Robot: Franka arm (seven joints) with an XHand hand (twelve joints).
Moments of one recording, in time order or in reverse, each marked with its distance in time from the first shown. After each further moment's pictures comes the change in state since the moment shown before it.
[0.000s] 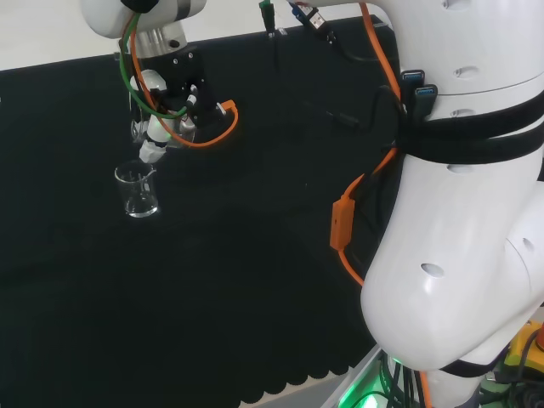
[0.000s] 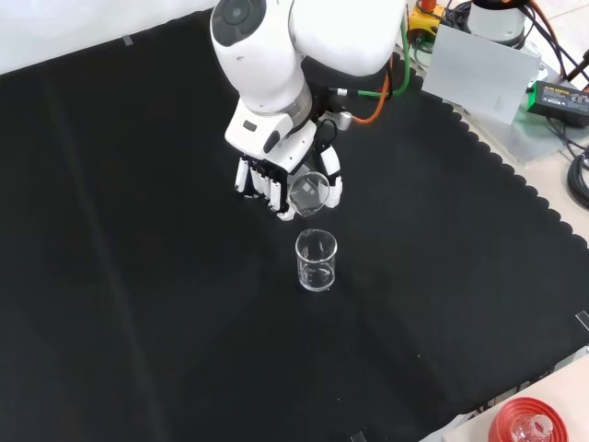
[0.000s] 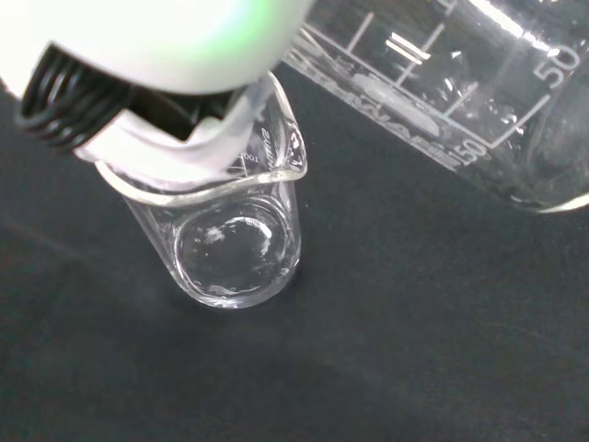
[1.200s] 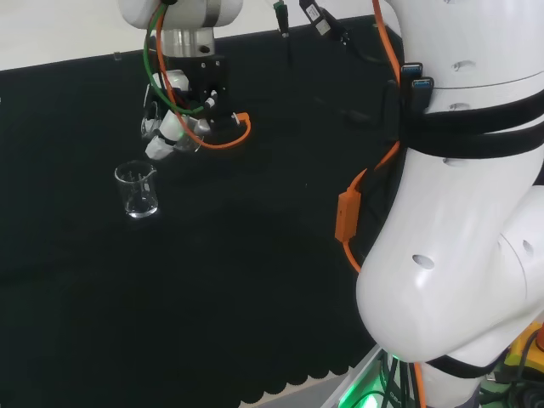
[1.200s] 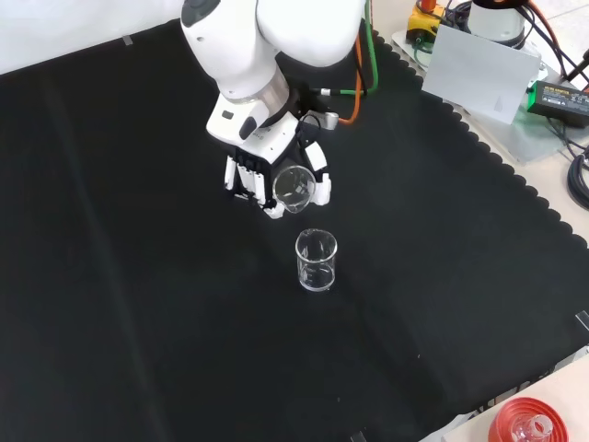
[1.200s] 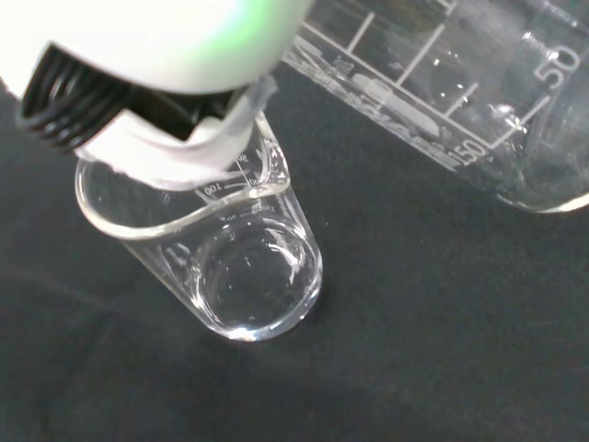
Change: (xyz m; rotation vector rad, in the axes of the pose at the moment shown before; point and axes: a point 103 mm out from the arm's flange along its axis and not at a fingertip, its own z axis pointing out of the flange) arm -0.027 0.005 0.018 -0.063 0.210 -0.012
